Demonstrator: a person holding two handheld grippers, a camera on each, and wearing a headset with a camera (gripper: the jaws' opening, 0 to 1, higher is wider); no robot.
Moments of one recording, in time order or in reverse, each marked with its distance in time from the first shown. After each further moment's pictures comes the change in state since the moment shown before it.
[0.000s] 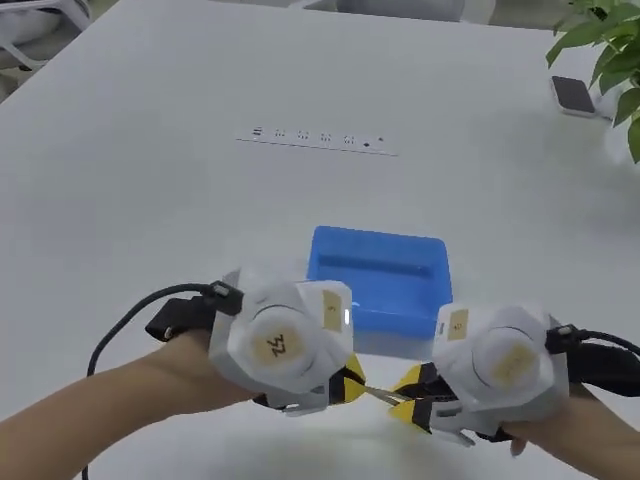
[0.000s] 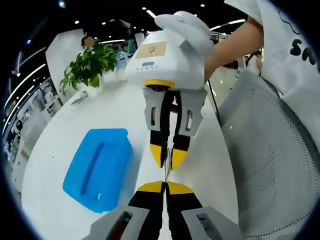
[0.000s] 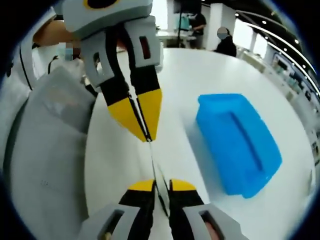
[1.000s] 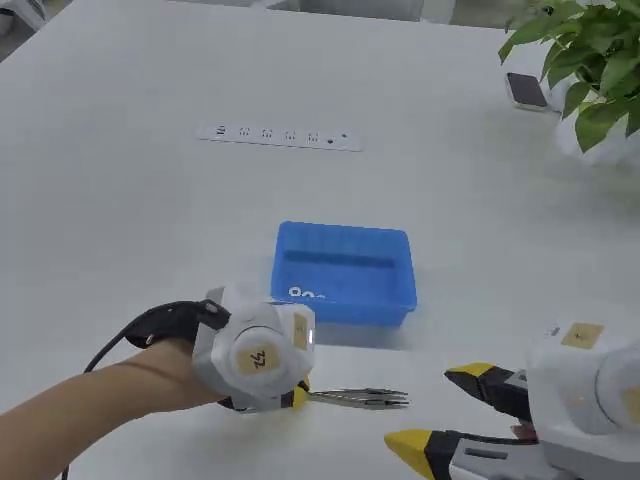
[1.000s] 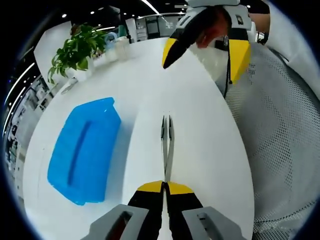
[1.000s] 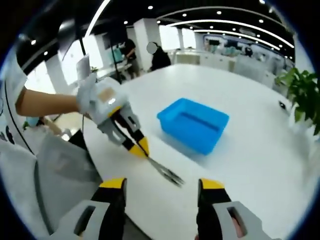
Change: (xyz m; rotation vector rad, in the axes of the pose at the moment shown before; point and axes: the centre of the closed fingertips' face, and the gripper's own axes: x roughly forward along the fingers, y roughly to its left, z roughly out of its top) left arm 0.024 -0.004 -0.045 0.057 0.157 -0.037; right arm -0.101 0.028 -0.003 0.490 -0.261 -0.277
